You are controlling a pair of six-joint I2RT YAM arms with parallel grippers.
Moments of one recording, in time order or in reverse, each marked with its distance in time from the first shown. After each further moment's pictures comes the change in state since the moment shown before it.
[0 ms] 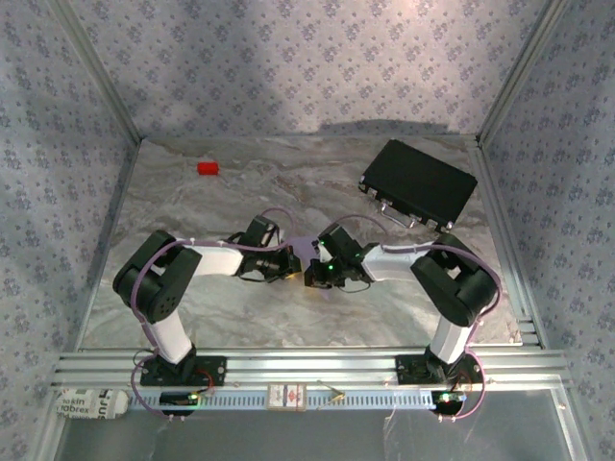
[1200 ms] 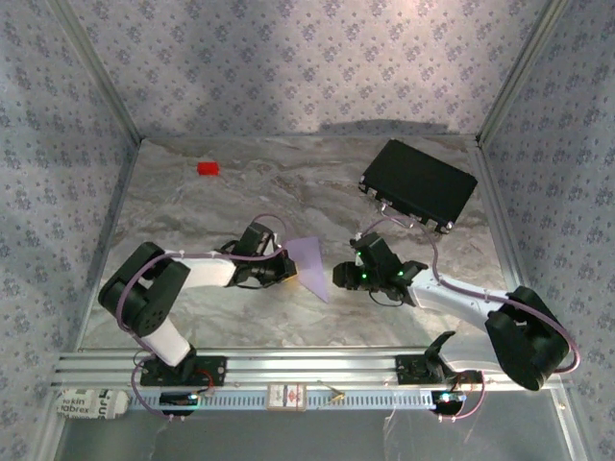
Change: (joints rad) left arm -0.025 -0.122 -0.105 0.050 -0.104 -0.073; right arm -0.054 -0.468 -0.238 -0.113 0.290 -0.054
